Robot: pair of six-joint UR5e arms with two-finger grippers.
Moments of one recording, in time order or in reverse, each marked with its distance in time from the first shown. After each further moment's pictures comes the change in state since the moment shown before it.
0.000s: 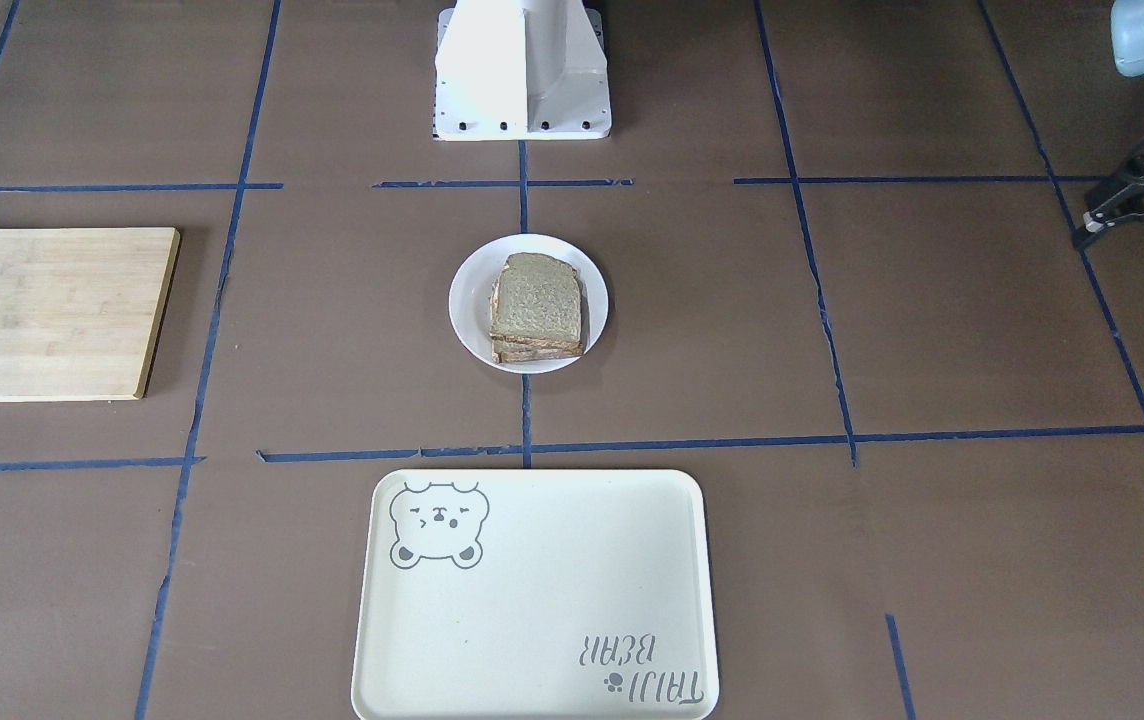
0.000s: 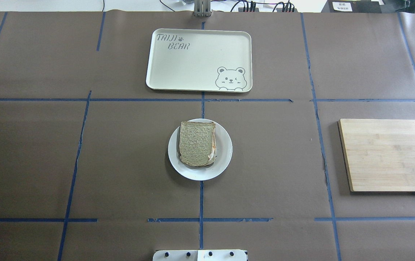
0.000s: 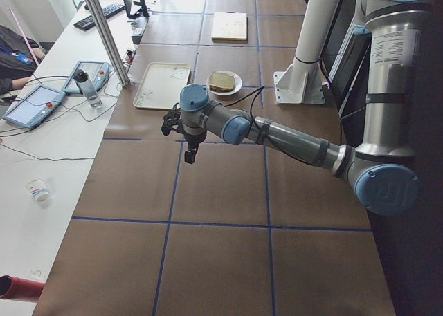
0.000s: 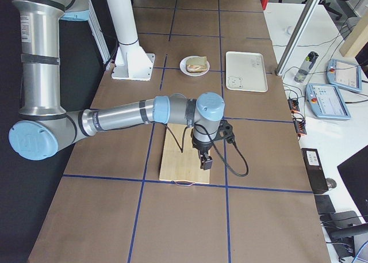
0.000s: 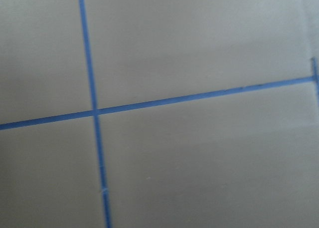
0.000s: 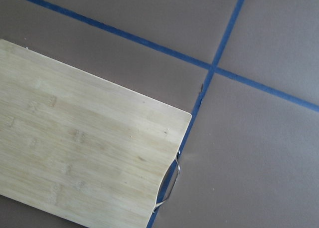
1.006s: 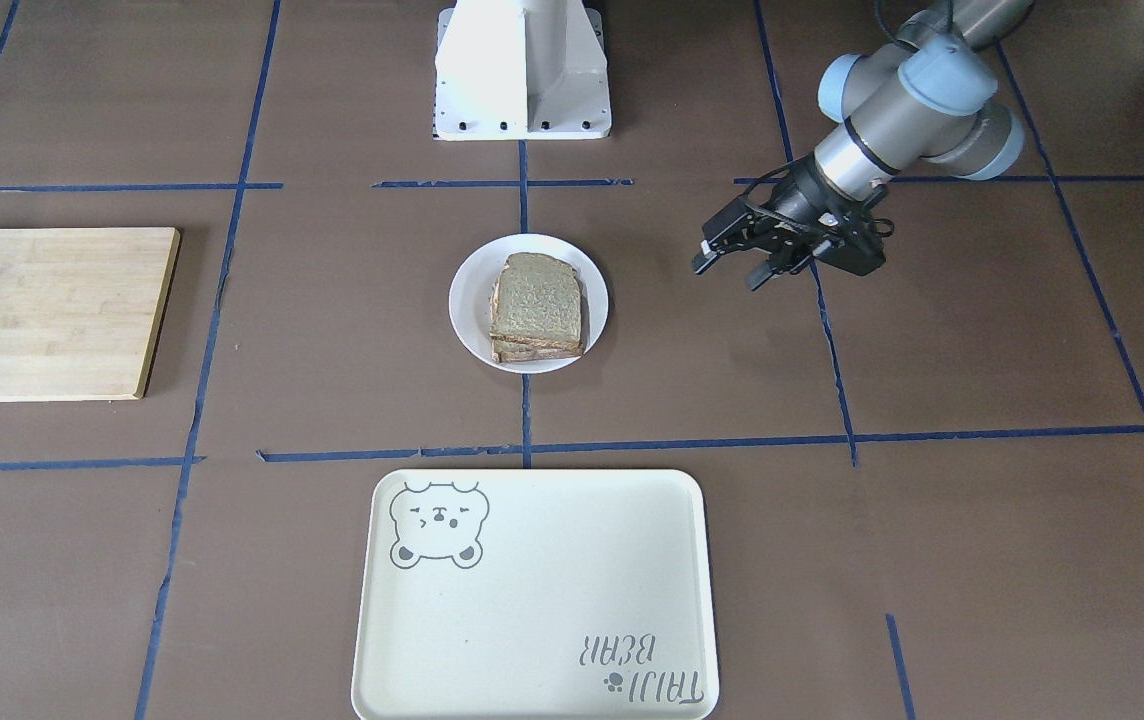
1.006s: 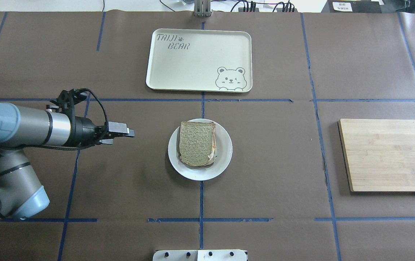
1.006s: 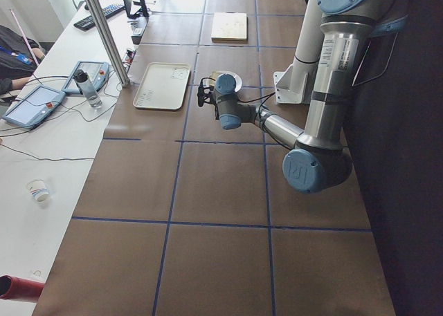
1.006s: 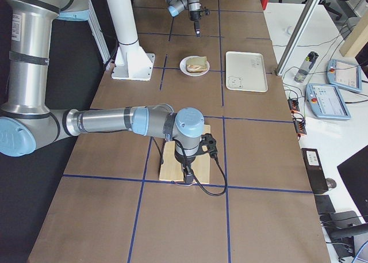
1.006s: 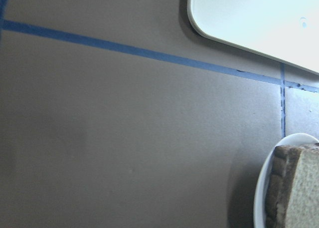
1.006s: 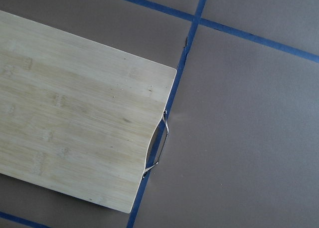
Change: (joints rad) left arm 0.673 -0.237 0.228 -0.868 0.495 -1.159; right arm 0.024 -0.088 0.010 0.039 0.002 -0.005
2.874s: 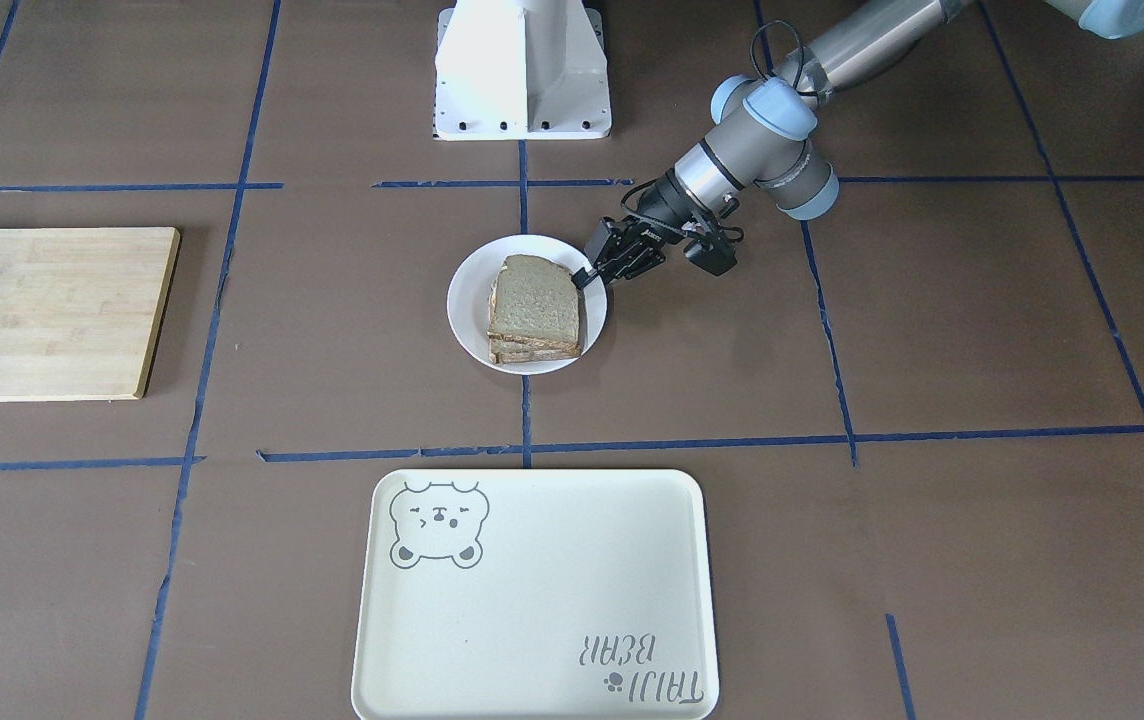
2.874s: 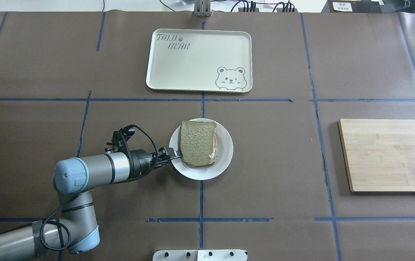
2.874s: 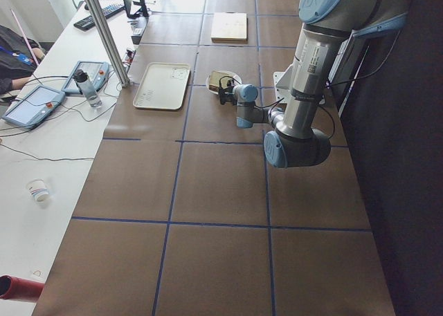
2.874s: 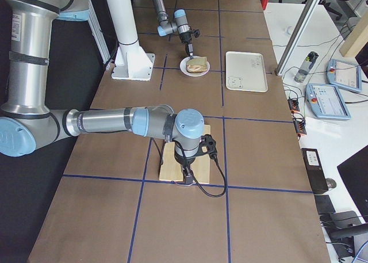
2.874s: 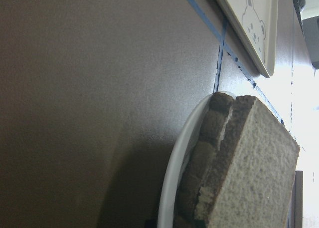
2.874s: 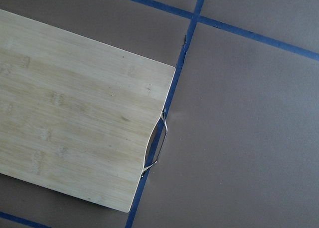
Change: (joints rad) left arm 0.223 -0.186 0.275 -0.289 0.335 -0.224; right arm 0.000 -0.001 -0.006 0.001 -0.002 -0.001
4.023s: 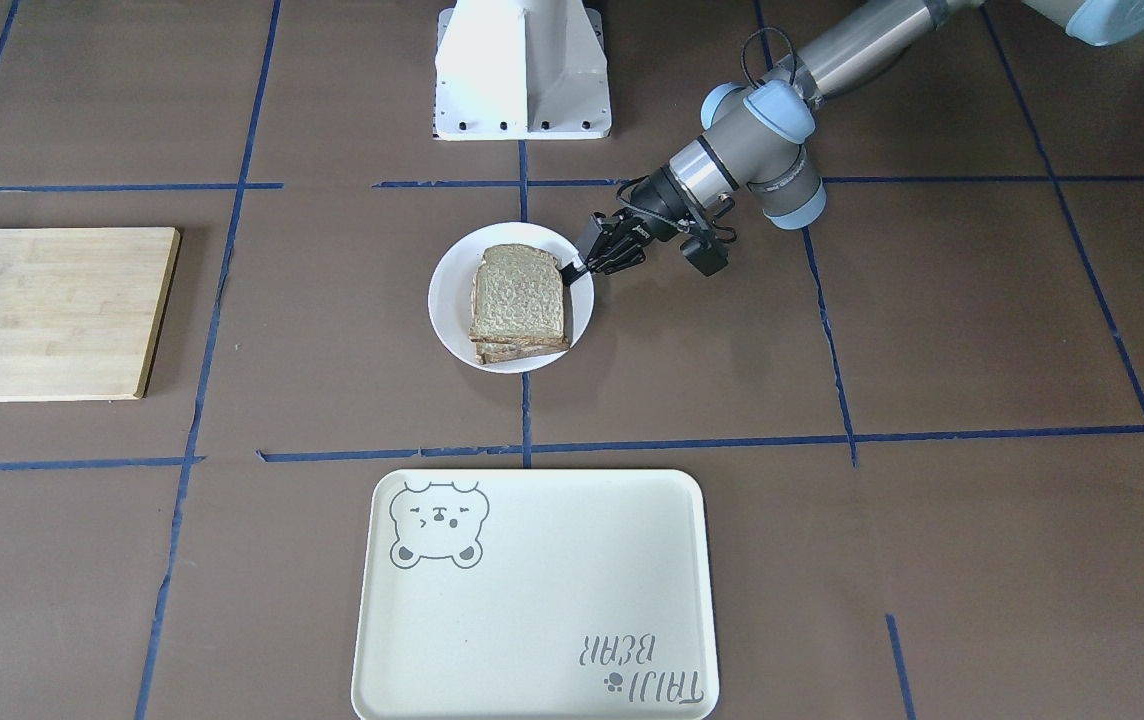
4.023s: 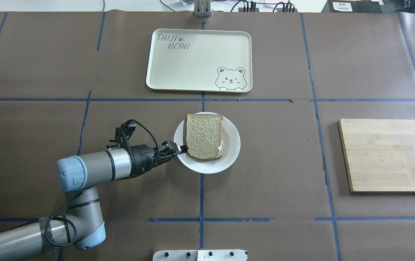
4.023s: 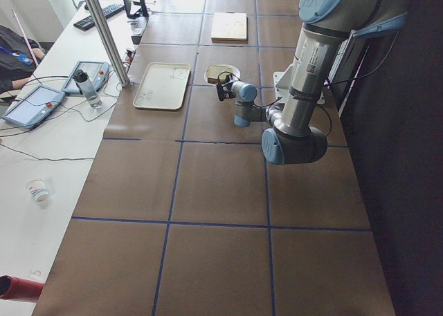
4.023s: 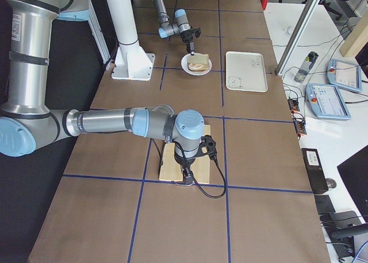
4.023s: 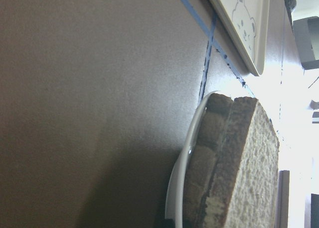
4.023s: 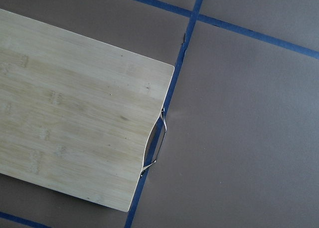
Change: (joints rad) left arm -0.016 -0.032 0.025 -0.139 0.027 -0.069; right arm 0.000 0.000 -0.004 0.001 0.000 0.000
